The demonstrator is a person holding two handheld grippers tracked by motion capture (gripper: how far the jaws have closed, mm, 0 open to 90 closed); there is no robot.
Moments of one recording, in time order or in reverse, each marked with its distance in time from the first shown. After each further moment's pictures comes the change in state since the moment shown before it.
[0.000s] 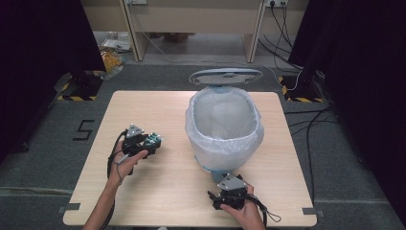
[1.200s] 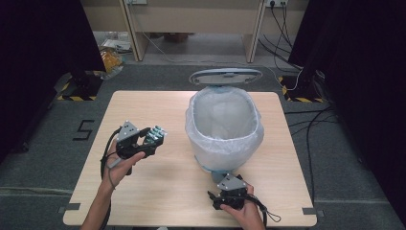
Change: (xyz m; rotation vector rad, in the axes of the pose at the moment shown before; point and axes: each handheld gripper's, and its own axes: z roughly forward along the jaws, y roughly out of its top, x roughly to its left) left arm -0.038 0.034 -0.062 -0.179 -0.096 0.075; right arm 0.001 0.000 0.000 0.000 -0.003 -0.004
